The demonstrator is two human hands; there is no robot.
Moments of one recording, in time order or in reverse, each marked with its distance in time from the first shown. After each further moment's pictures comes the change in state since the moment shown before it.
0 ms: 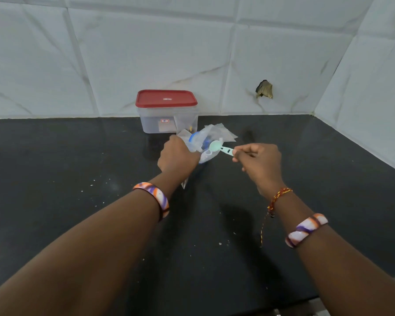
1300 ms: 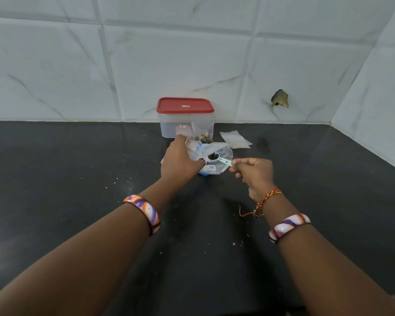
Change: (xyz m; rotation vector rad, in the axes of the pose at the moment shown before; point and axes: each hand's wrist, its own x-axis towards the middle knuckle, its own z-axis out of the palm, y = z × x) left_hand -0.014 -0.028 -0.033 -0.133 0.029 0.180; right_hand -0.008 -0.006 0.040 0.254 -0.121 0.390
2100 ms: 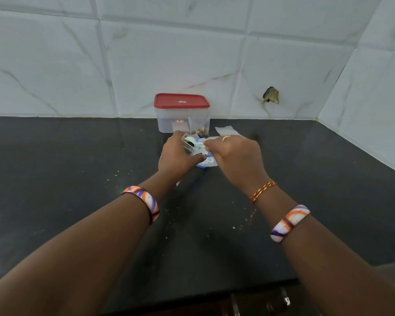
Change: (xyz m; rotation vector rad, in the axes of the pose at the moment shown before) left_hand -0.010 -0.012 -0.005 -0.075 -0.009 0.048; right_hand -0.057 -0.032 0.006 -0.885 0.199 -1.414
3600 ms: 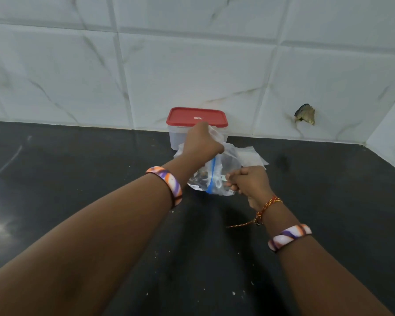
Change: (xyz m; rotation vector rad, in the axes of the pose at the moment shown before) left_hand 0.096 0.052 0.025 0.046 0.022 -0.088; right_hand 0.018 0.070 0.082 0.934 -0.516 1.278
